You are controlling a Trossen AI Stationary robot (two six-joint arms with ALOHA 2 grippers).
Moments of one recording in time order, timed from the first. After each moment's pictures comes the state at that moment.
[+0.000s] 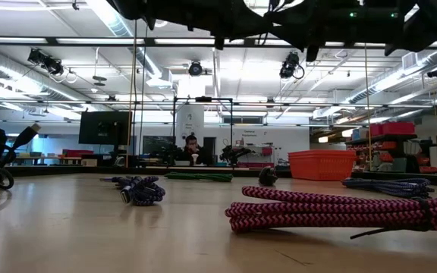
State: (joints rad) left arm 0.11 1.63 1.13 0.40 -0.06 0.12; right arm -0.12 1.14 0.48 0.83 0.07 0.05
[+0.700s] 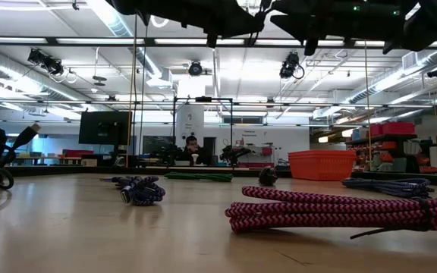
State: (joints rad) left arm 0.13 1.58 1.13 0.35 -0.04 0.09; right arm -0.13 1.13 0.48 0.88 0.01 0.07
